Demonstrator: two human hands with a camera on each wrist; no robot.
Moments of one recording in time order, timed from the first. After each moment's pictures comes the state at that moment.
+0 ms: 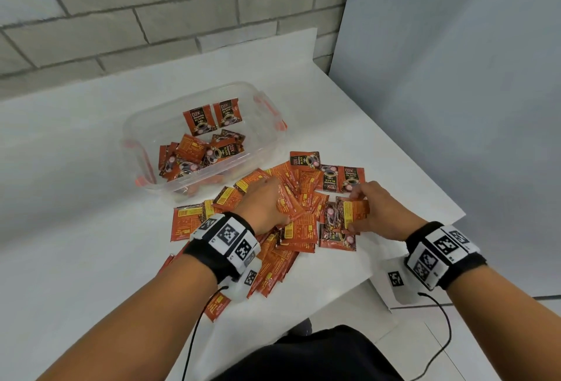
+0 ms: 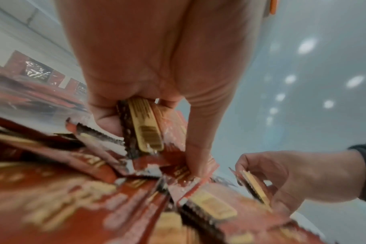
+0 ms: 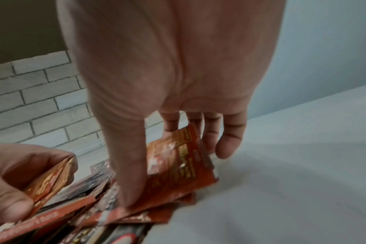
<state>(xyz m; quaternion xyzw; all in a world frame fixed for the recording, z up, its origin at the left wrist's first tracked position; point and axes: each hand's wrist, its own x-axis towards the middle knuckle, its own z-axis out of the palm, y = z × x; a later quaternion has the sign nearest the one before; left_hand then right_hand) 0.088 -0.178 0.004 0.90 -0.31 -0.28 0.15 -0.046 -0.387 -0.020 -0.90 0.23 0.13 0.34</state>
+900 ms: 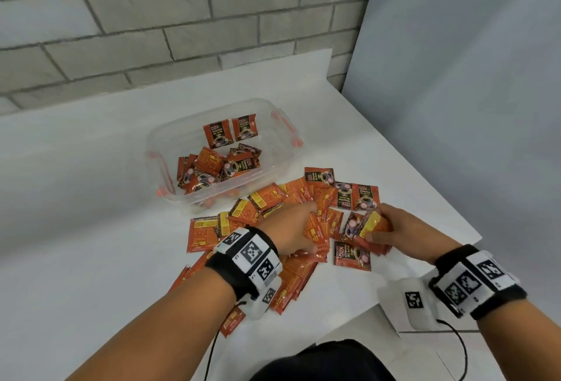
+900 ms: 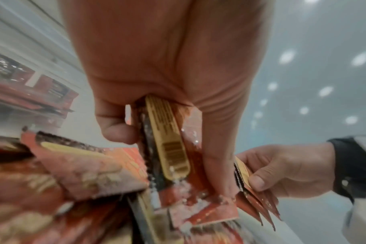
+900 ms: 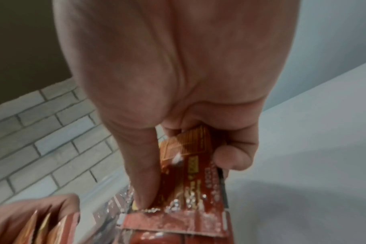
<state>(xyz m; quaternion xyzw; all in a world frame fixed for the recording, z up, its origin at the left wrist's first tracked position) 0.079 -0.177 0.012 0.84 -0.41 -0.31 0.17 -0.051 -0.389 -0.006 -0.83 0.25 0.14 0.48</state>
